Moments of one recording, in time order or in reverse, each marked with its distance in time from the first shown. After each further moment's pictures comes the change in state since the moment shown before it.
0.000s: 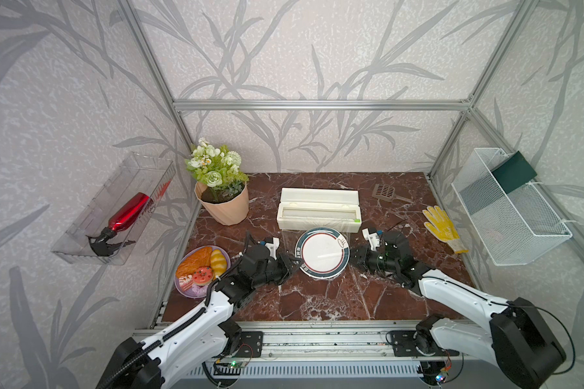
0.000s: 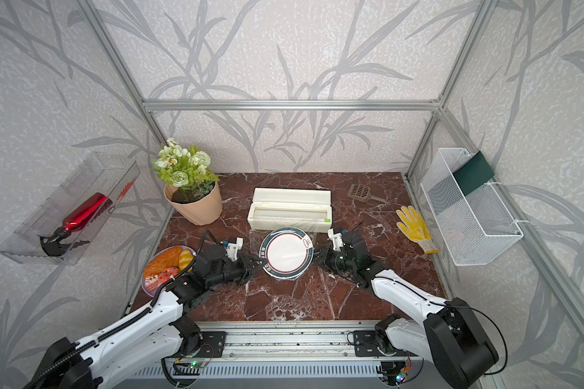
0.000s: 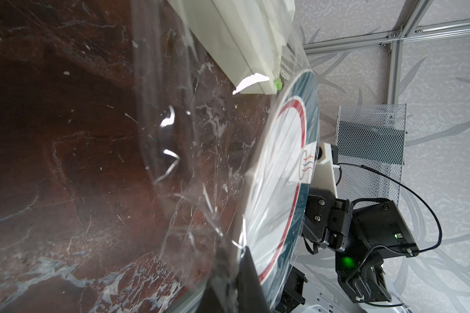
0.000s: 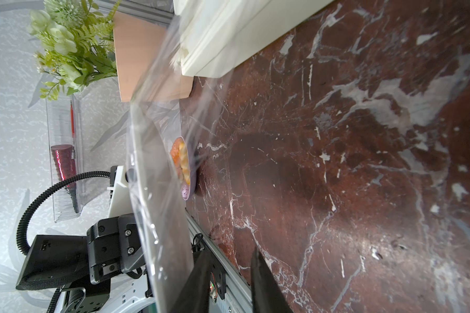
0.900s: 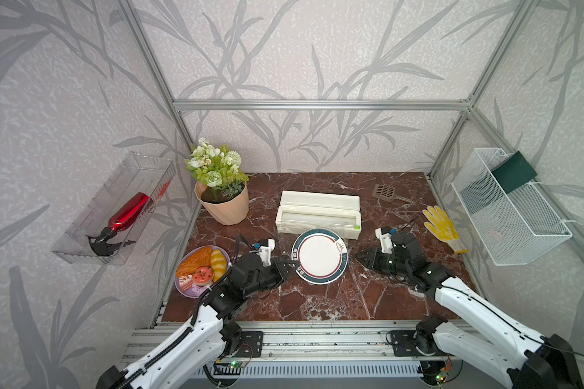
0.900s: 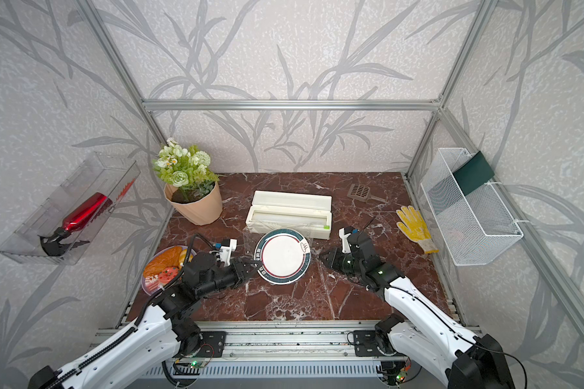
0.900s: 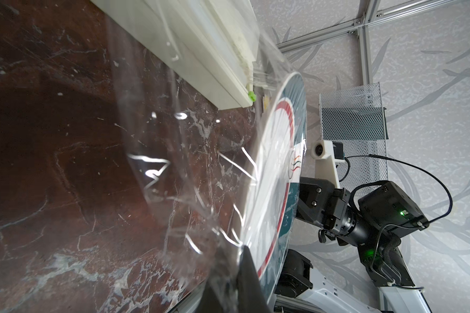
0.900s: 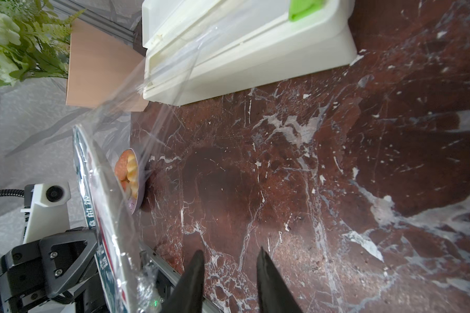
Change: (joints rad) left arm -0.013 -0.238 -0.057 -0.079 -0.029 0.115; right arm 0.000 -0.217 0.097 -0.474 0.241 -0.254
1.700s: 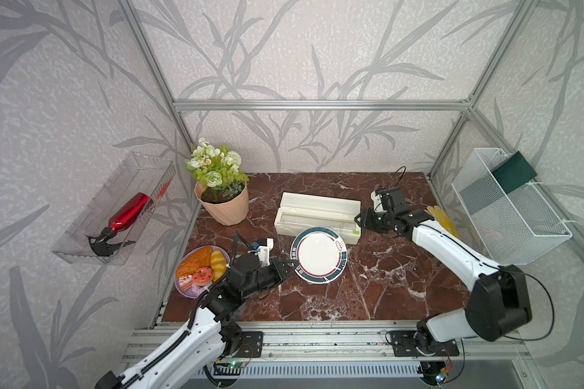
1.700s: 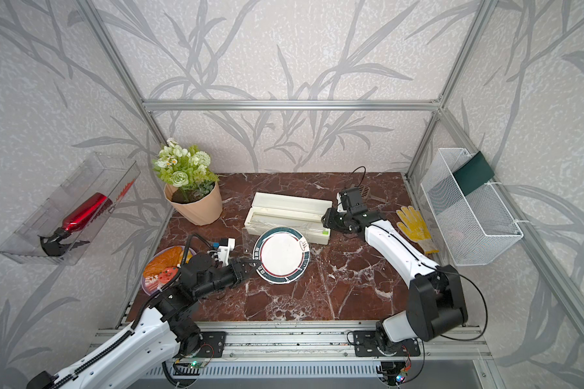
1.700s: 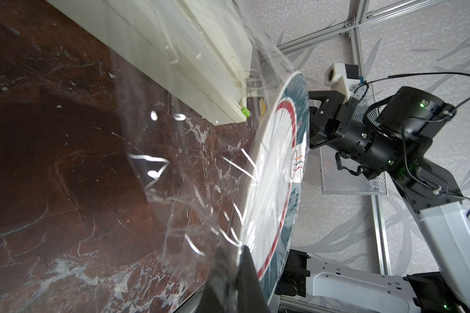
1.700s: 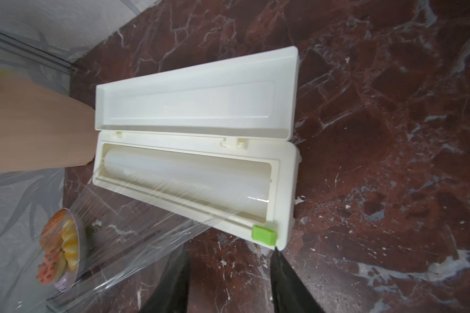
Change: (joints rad) left arm -0.001 -0.011 0.025 -0.024 -0.008 0.025; right arm -0.162 0.571 0.593 -0.227 0.138 -0.278
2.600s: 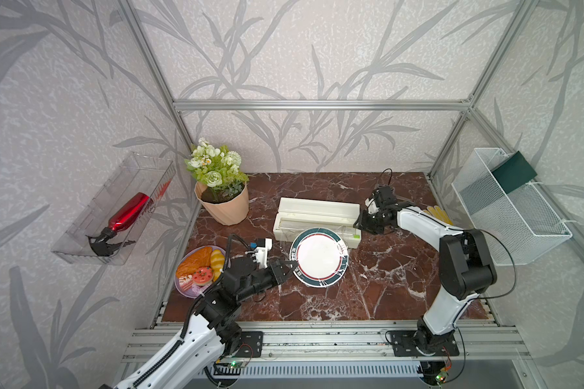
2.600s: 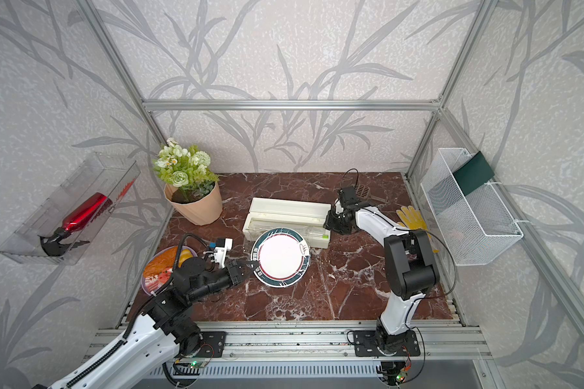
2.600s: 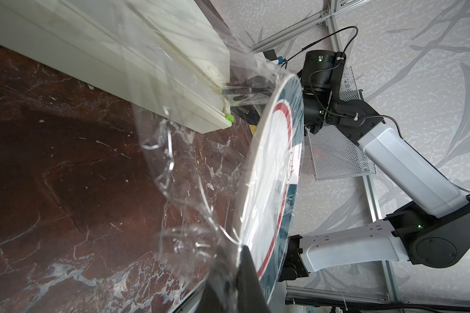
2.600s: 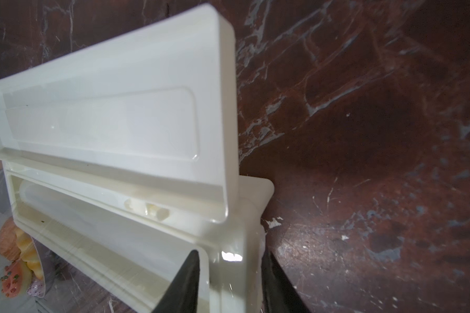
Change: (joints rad) left arm 0.000 -0.100 -0.001 -0.041 0.027 0.075; right arm -0.059 0.271 0.077 -0.014 -0.105 -0.035
